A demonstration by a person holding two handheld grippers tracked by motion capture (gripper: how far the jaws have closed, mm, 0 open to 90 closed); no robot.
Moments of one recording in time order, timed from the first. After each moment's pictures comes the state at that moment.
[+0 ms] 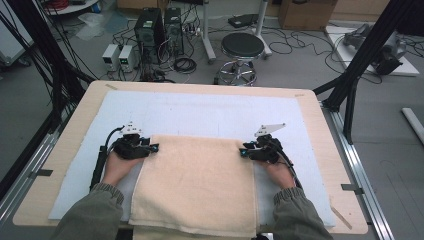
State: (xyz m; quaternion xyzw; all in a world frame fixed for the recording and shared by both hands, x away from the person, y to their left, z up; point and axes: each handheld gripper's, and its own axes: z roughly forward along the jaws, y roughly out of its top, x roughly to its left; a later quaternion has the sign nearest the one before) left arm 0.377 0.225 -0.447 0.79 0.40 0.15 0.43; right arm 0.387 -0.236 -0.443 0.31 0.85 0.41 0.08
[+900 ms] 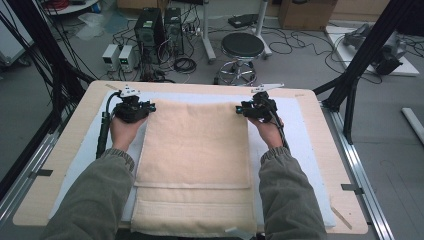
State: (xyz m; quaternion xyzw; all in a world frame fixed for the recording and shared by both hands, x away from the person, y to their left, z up) left arm 0.449 0.223 -0.382 0.75 0.44 0.23 0.44; right arm 0.478 -0.218 -0.375 0.36 0.81 0.44 0.16
